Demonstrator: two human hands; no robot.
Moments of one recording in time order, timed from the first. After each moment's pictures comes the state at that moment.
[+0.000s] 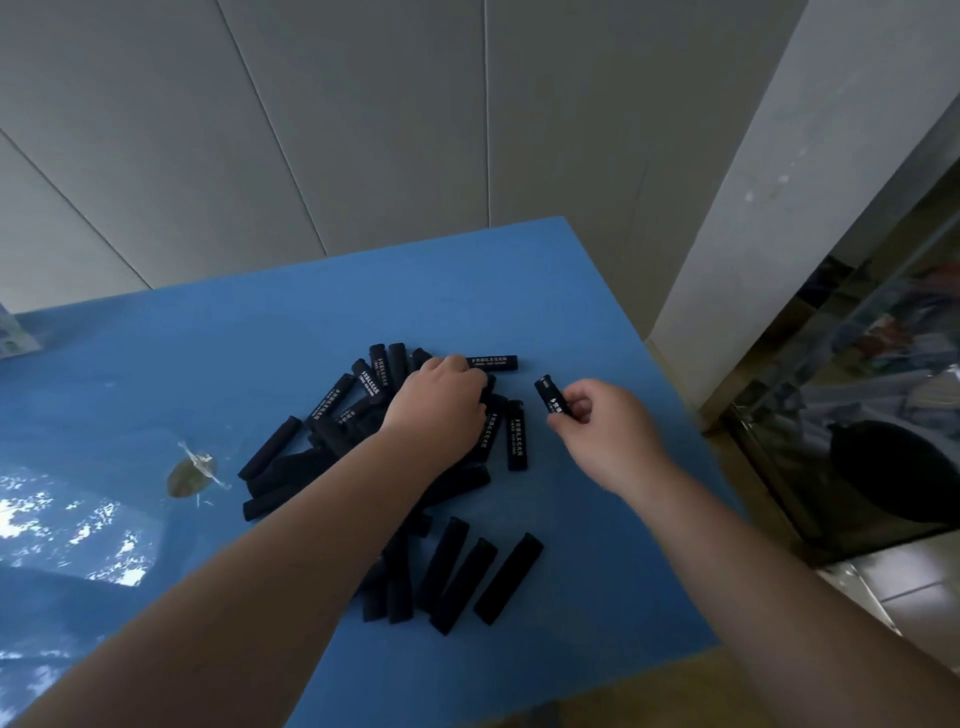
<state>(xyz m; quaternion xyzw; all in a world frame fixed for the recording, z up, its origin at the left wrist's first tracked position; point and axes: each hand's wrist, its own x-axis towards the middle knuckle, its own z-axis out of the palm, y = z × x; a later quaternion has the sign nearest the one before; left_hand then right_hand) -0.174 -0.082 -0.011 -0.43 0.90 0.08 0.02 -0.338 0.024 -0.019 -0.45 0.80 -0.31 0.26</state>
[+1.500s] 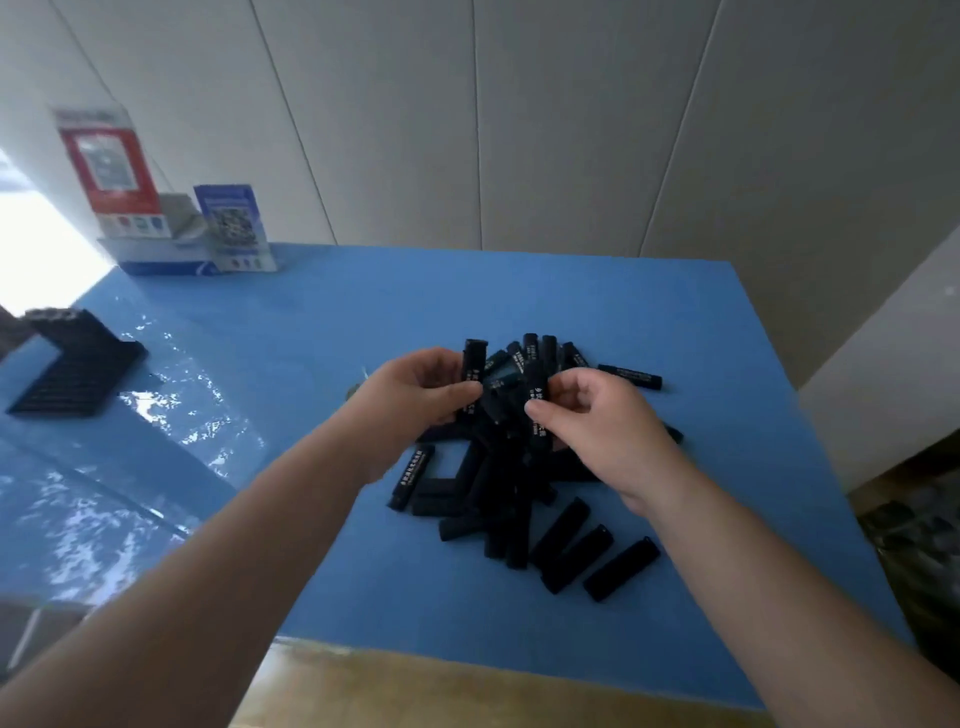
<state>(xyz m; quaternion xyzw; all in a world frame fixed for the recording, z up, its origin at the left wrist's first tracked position) 0.001 -0.028 0.035 -0.51 0.54 0.56 -0.36 -0.210 0.013 0.038 -0.54 0.60 -0.38 0.45</state>
